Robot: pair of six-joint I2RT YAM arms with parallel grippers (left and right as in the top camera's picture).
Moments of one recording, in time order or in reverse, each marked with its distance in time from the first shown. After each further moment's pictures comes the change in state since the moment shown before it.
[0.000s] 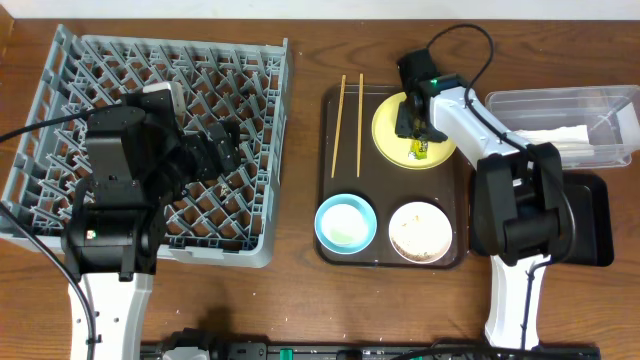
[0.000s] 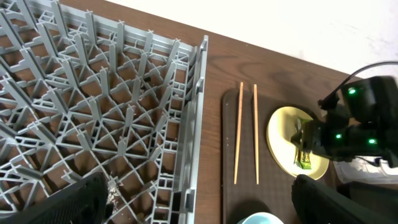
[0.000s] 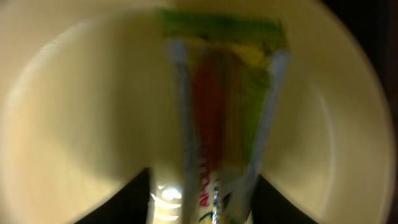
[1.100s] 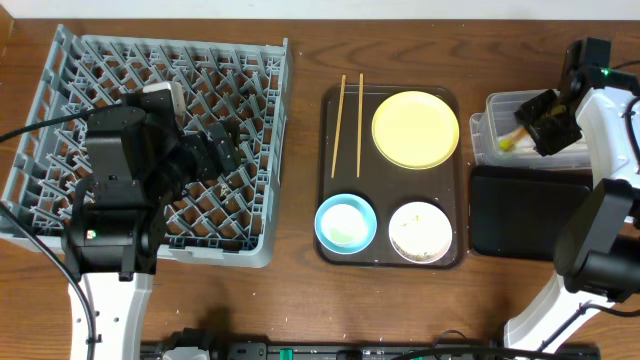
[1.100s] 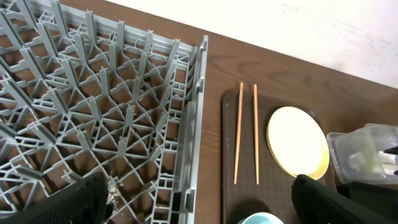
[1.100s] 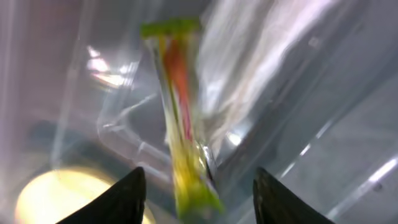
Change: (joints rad) left arm 0.000 0.000 0.000 0.000 0.000 0.000; right arm -0.512 -0.242 -0.036 -0.190 -0.227 0.340
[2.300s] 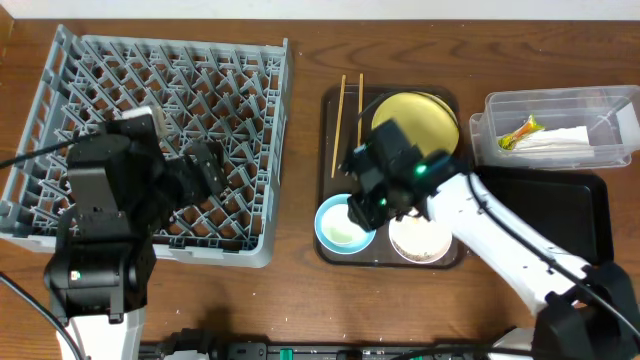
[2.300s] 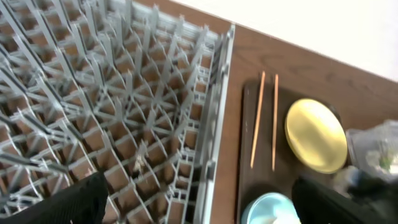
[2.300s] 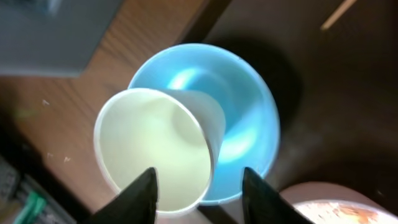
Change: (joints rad) left arm 0.037 -0.111 0.001 -0.162 -0.058 0.000; right arm 0.852 -0.365 -0.486 0.159 -0.227 -0.732
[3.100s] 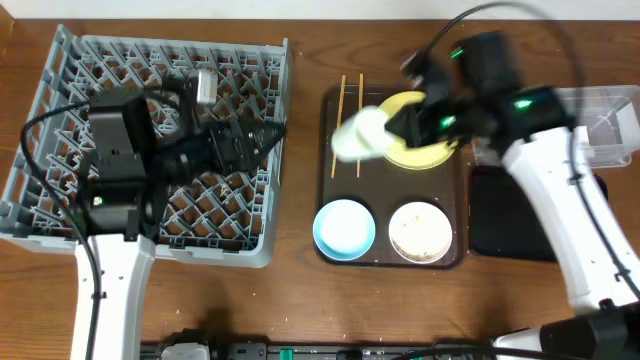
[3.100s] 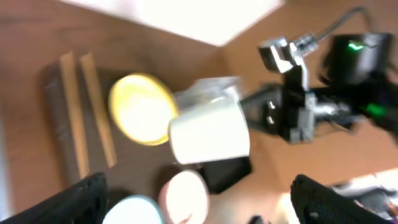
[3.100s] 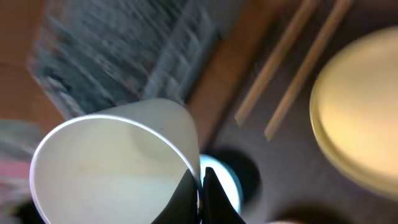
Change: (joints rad) left arm 0.001 0.236 0.001 0.360 0.801 -0.120; right arm -0.389 -0.001 0.454 -0.129 -0.397 0.020
